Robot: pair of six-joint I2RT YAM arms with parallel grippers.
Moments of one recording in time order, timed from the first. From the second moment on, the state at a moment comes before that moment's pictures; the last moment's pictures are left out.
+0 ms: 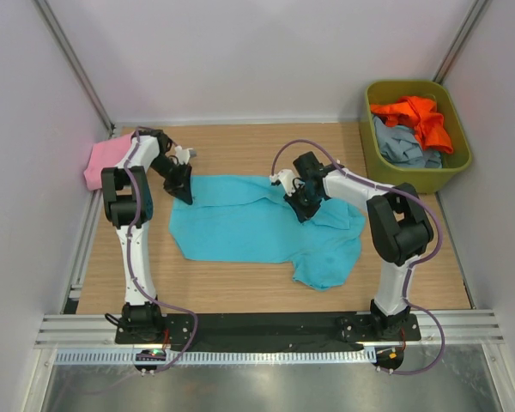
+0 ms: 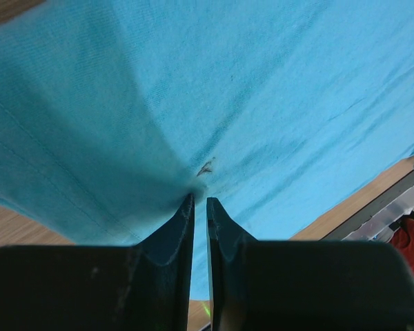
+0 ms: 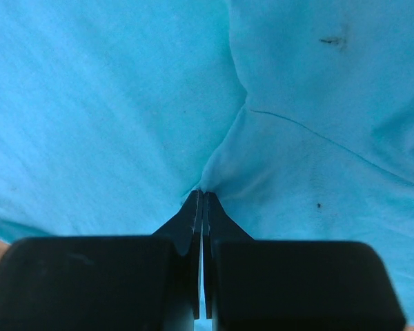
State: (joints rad) left arm 0.03 2.41 2.01 -1.27 0.53 0.29; right arm 0.46 1.90 1.29 -0.63 -0.22 -0.43
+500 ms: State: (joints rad) left arm 0.03 2.41 2.01 -1.25 0.55 0.29; right arm 0.46 1.88 1.32 -0.75 -0.36 -0.46
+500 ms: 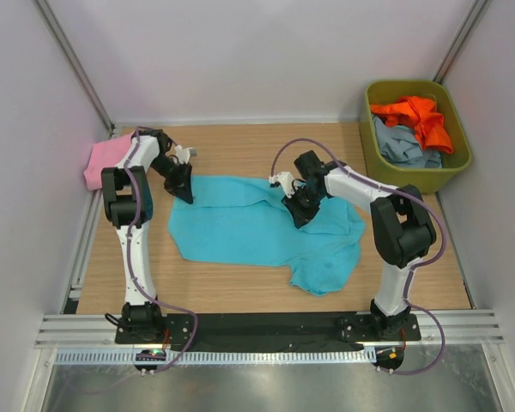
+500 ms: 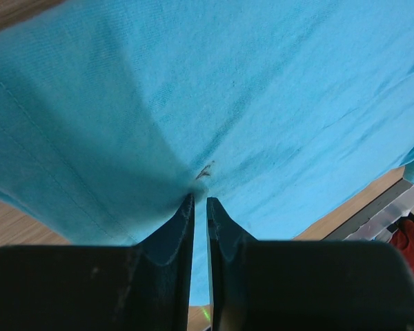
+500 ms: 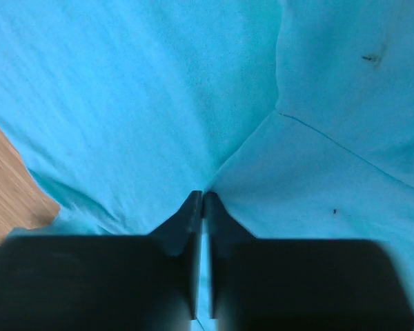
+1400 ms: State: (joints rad) left arm 0.03 2.51 2.20 -1.29 0.52 0.29; right arm 0.18 2.11 1.72 -0.54 -0.09 -0.31
